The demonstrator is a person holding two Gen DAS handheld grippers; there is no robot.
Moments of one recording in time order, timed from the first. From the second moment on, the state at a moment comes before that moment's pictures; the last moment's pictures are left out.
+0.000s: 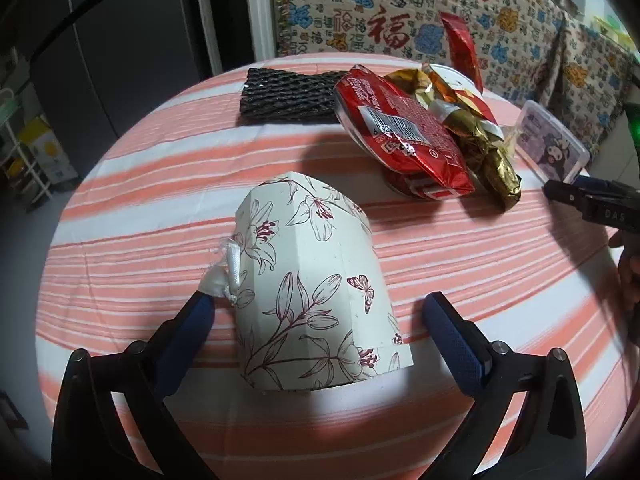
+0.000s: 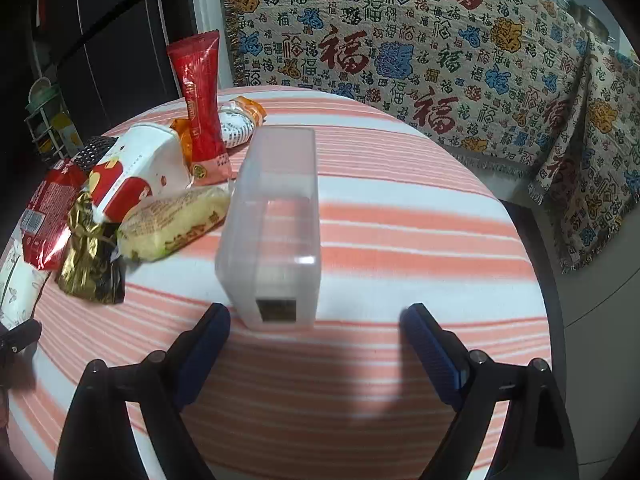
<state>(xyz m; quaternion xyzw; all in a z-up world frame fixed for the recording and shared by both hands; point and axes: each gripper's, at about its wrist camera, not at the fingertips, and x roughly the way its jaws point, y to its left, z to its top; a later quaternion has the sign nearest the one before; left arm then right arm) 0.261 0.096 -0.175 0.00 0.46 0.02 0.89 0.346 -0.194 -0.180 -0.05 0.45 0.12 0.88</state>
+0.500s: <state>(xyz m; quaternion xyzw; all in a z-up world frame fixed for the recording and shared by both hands) 0.254 0.100 -0.170 -0.01 0.45 0.02 0.89 0.351 -0.191 -0.177 -0.05 0.45 0.13 0.88</state>
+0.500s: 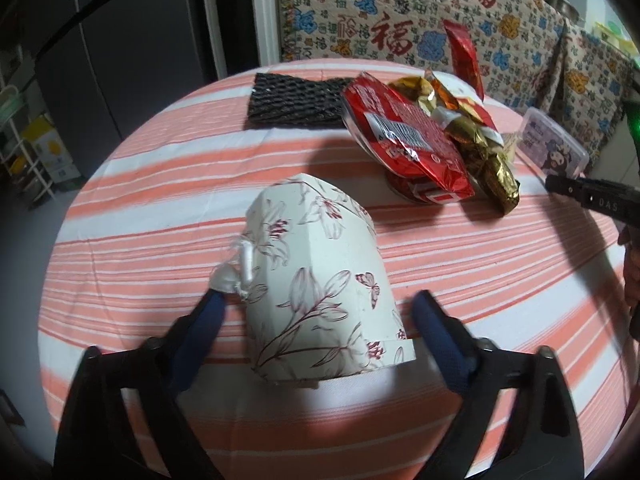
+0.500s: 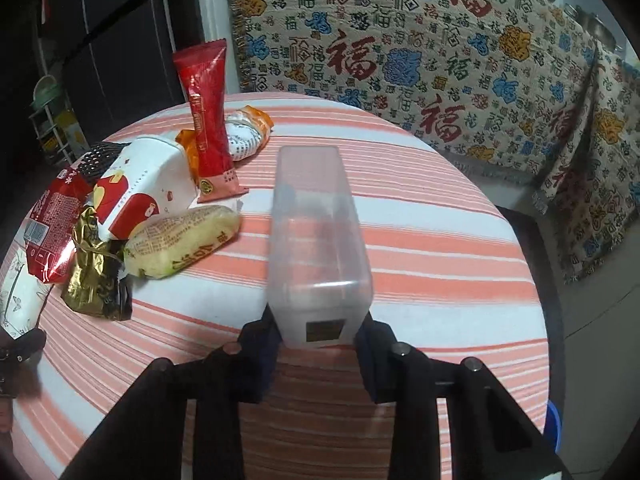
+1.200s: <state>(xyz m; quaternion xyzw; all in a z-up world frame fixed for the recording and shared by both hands) 0.232 0.053 -0.165 -0.01 0.44 -0.04 0.90 0.281 -0.215 -0.172 -0.06 0.45 0.17 0.87</state>
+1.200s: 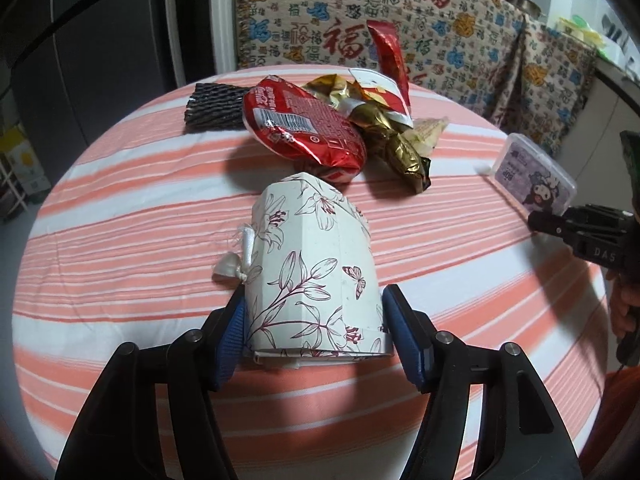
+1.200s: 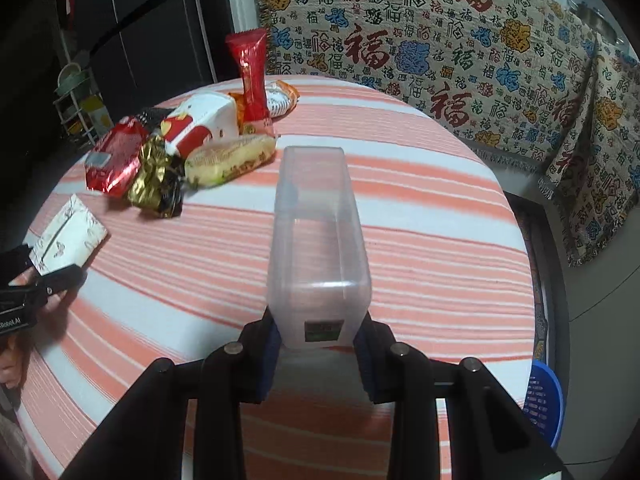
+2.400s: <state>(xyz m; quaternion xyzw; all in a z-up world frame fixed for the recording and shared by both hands) 0.230 -0.125 -0.105 -0.04 0.42 -0.22 0.88 0.240 -0.375 -0.115 0.03 0.41 0.06 0.91</state>
